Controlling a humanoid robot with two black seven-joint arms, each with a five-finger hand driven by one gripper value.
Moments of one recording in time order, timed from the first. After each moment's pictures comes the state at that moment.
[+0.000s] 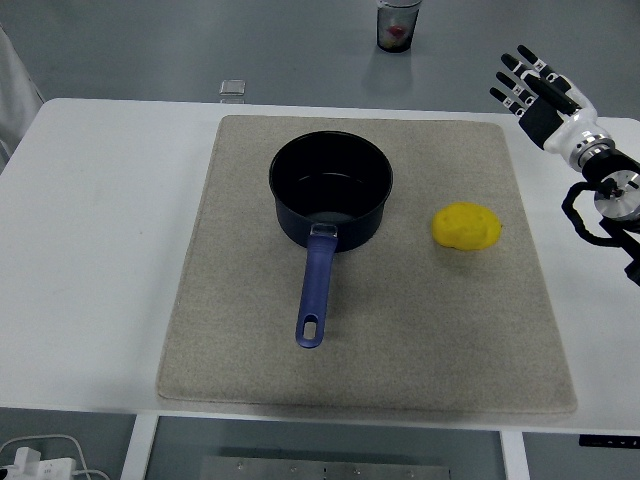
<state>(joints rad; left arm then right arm) 0.05 0.00 0.02 -0.13 0.05 0.02 0.00 1.02 -0.31 0.39 0.56 0.34 0.19 0.19</state>
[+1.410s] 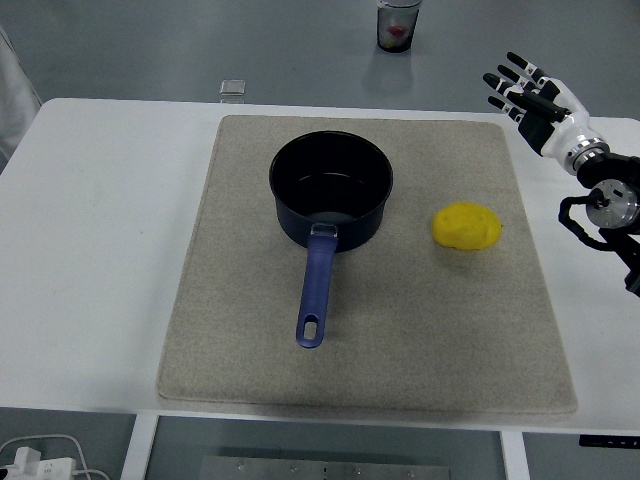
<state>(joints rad) 0.04 0.00 0.02 -0.13 0.05 0.02 0.00 1.02 -0.29 0.37 0.54 0.08 0.15 0.24</state>
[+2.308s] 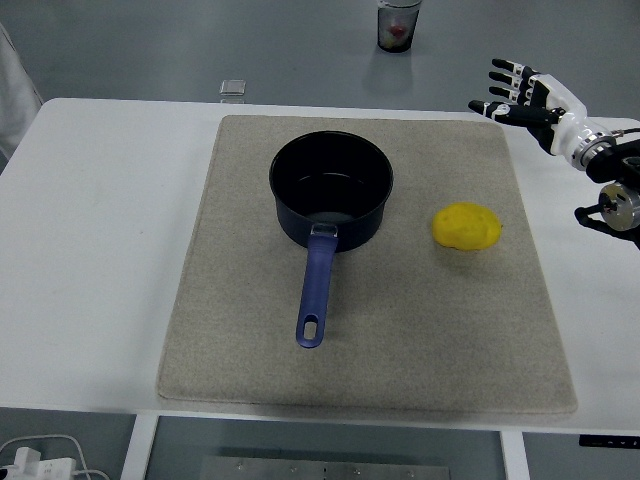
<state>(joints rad) 0.04 0.00 0.02 -0.13 0.05 0.02 0.00 1.03 -0.34 0.37 0.57 -0.32 0.13 0.25</state>
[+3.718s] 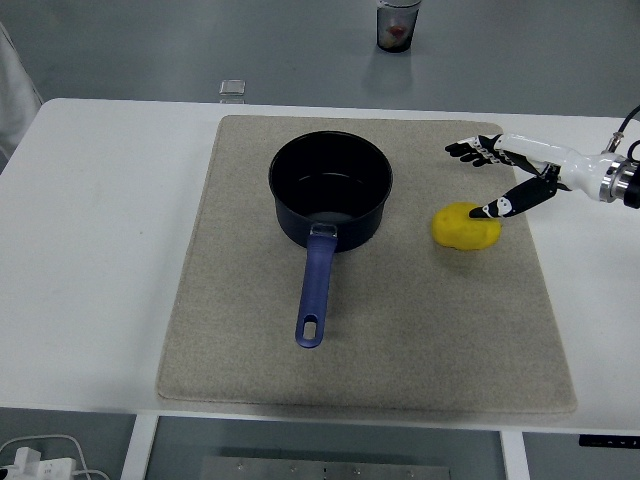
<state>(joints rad) 0.04 0.00 0.02 -0.13 0.05 0.02 0.00 1.06 -0.61 0.17 0.89 -1.01 0.29 0.46</state>
